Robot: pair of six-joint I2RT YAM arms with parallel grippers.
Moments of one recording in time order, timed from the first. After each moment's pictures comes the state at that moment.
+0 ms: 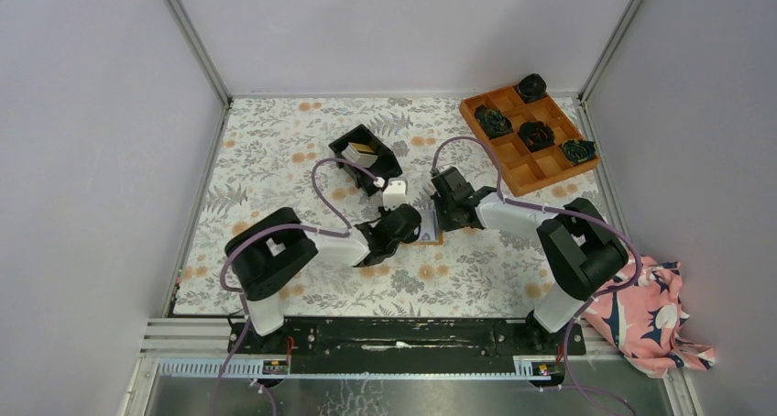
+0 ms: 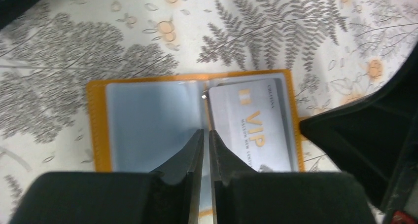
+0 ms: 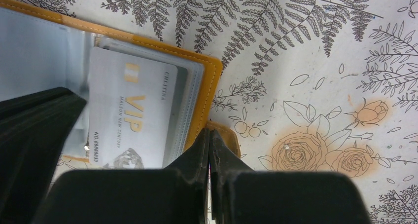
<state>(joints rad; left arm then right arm) -0.95 1.82 0.84 0.29 -0.50 -0.75 0.63 1.67 0.90 -0.29 0.13 0.34</state>
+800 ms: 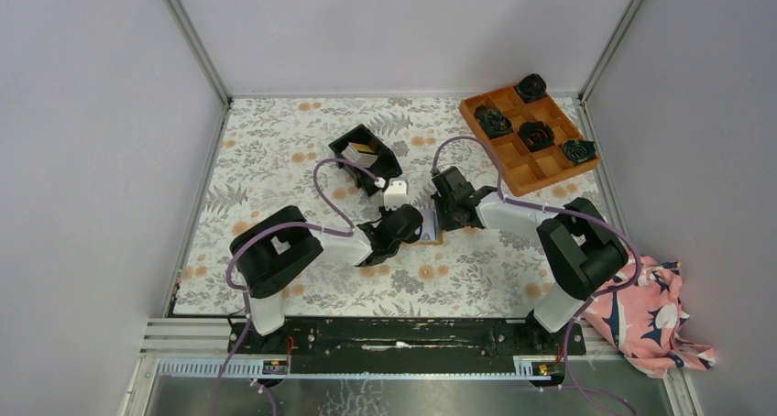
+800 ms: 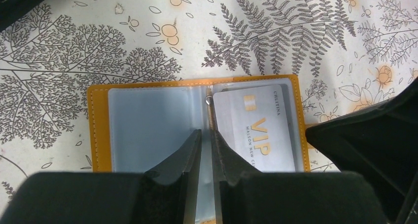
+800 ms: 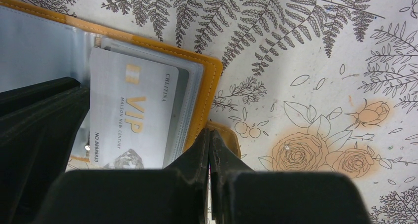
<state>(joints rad) -0.95 1.83 0.83 0.30 -0.53 -0.75 0.62 1.67 0.90 -0.29 0.12 0.34</state>
